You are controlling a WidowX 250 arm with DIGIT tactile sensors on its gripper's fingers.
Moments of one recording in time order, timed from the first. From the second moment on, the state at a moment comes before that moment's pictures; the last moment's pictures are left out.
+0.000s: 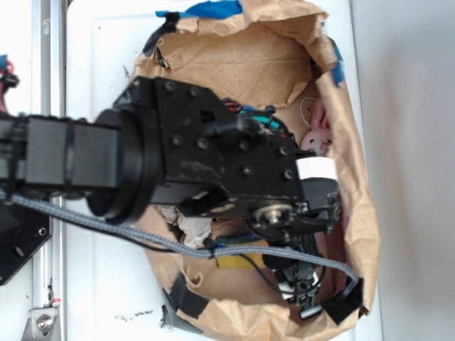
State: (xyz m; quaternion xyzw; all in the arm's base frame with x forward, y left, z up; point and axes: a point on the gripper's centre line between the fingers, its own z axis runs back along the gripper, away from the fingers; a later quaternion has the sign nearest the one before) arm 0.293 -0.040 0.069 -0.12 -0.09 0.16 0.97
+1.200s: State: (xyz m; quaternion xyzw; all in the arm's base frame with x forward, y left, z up) arm 0.272 -0.052 0.064 -0.15 -0.05 0.09 0.98
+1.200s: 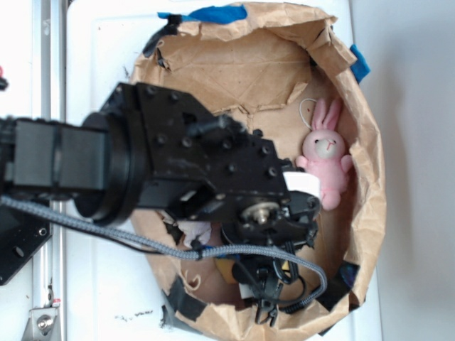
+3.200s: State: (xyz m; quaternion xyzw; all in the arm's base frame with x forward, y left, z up) arm 0.263 -0.003 0.090 -0.09 -0.04 0.12 0.99
